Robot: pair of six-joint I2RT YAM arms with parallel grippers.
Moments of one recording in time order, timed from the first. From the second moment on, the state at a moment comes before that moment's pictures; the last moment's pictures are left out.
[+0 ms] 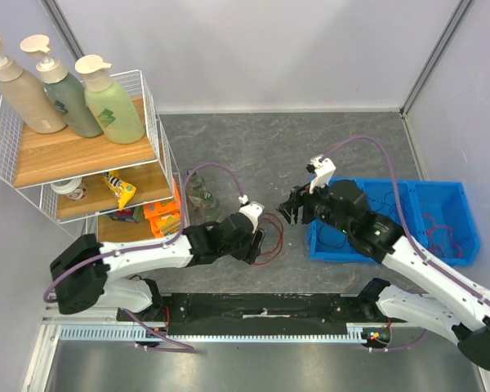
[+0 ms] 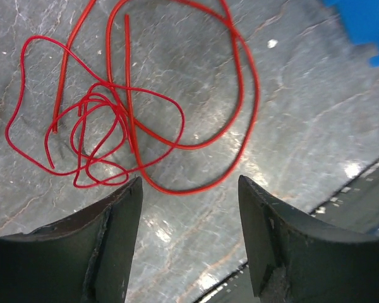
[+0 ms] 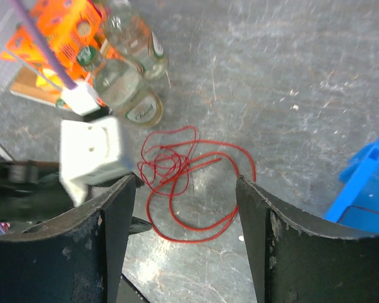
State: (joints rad) left arm -1.08 1.27 0.70 -0.24 -0.18 -0.47; right arm 0.75 0.94 0.80 -0.24 -0.01 0.33
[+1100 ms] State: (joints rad) left arm -1.08 1.51 0.79 -0.16 -0.26 -0.33; right arm 0.75 0.71 0.73 -0.23 0.11 0.33
